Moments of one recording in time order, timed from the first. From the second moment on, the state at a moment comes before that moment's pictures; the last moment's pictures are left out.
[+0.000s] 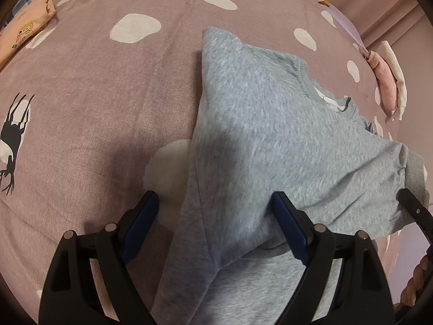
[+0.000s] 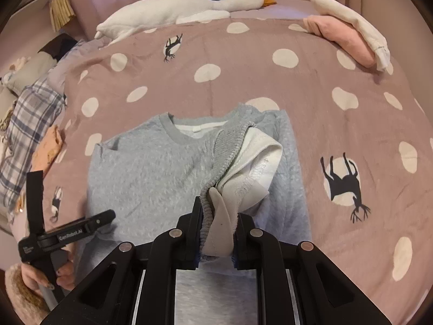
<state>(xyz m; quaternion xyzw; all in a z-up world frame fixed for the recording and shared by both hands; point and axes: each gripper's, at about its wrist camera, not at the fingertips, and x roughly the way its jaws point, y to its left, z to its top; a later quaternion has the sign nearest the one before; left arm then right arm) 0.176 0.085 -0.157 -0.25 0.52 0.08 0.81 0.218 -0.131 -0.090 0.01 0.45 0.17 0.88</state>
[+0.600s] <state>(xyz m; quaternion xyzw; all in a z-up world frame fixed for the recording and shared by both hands) 0.177 0.083 -0.158 -0.24 0.52 0.09 0.81 0.224 -0.133 -0.101 0.01 0.46 0.16 0.87</state>
